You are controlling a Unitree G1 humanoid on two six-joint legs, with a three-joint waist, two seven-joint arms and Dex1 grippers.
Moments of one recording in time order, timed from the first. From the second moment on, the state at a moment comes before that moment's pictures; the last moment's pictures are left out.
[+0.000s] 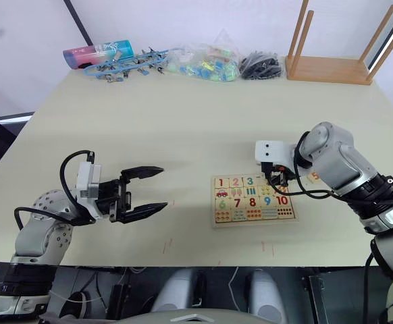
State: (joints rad) left arm -0.12 0.66 0.11 -0.07 -0.61 0.06 -1.33; right arm -0.83 -0.83 0.58 -0.03 -0.13 0.68 1.35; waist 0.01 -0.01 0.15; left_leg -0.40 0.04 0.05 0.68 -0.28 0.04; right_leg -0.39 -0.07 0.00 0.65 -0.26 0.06
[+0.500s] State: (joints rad) left arm -0.12 0.65 0.11 -0.07 -0.61 0.06 -1.33; right arm -0.83 -0.81 0.58 -0.02 -0.17 0.65 1.34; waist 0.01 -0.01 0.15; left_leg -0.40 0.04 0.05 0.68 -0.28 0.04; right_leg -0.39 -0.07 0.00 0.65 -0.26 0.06
